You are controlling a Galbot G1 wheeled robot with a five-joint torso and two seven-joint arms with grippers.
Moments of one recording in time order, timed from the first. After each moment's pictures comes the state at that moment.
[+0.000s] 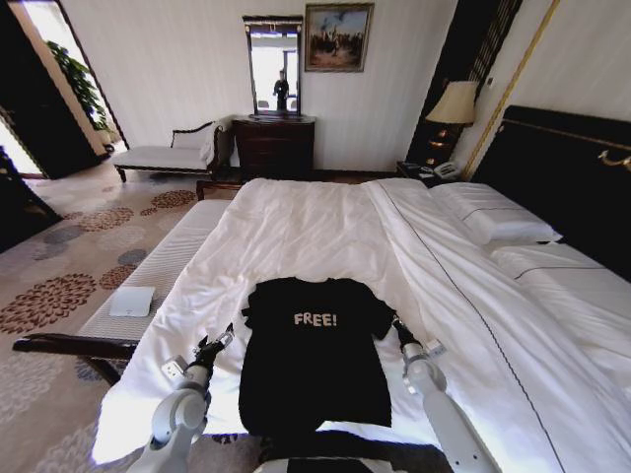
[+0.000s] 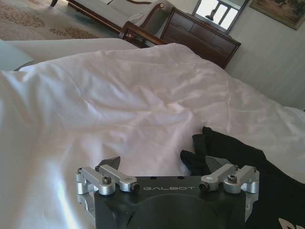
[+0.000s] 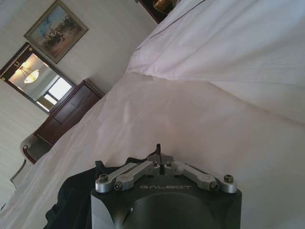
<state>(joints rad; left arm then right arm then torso) 1.51 -1.34 -0.59 -1.95 -0.76 0.26 -0.24 -1.14 1.24 0.52 1.34 1.15 0.07 -0.01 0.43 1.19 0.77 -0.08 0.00</state>
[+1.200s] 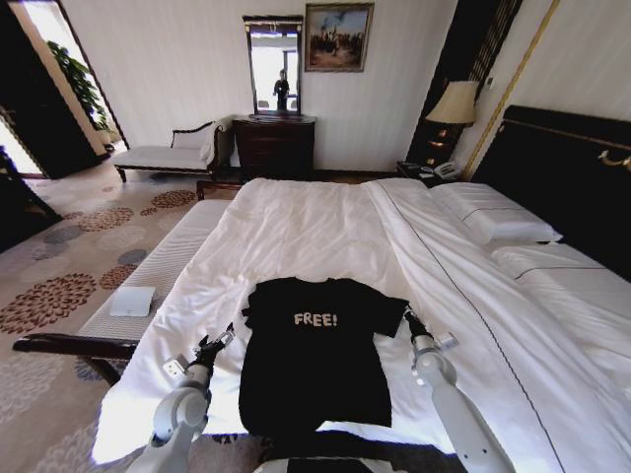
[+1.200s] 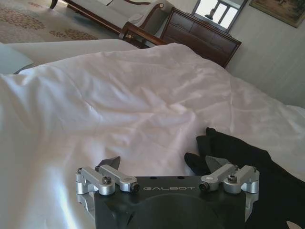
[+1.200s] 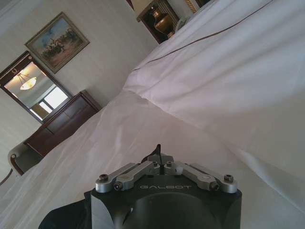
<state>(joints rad) 1.48 -1.32 -0.59 -1.92 -0.77 0.26 -0.24 -1.10 1.19 0.53 1.31 1.12 0.10 0.01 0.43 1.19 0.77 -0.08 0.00</state>
